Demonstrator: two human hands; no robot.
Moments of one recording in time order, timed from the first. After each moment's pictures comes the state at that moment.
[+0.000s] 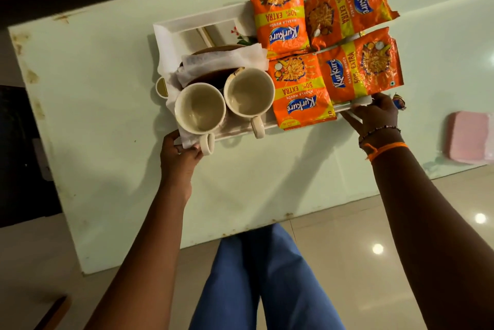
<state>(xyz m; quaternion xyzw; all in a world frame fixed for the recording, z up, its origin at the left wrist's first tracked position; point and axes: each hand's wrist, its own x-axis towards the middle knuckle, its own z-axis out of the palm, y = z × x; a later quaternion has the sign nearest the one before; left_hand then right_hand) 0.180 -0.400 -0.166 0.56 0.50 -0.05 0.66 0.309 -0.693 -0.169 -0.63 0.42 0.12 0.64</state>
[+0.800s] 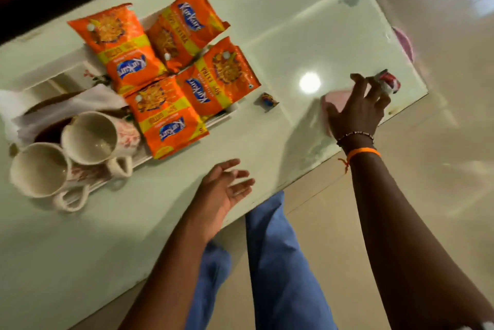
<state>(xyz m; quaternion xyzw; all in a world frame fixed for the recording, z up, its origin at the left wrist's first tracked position) 0.208 -0.645 -0.130 0.44 0.38 -0.35 0.74 0.295 -0.887 -0.145 -0.94 0.30 0.04 0.14</state>
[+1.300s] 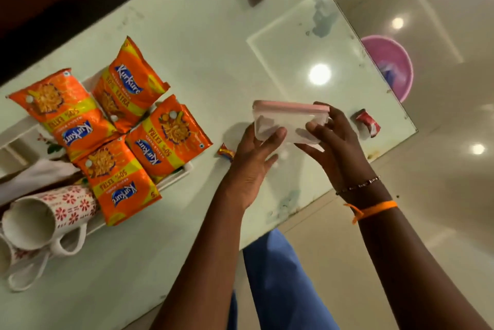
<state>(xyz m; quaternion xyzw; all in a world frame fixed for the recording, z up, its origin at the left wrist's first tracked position) 0.352 -0.804 -0.134 0.49 0.26 -0.36 0.75 0.343 -0.951 -0.121 -0.57 0.34 0.17 0.73</state>
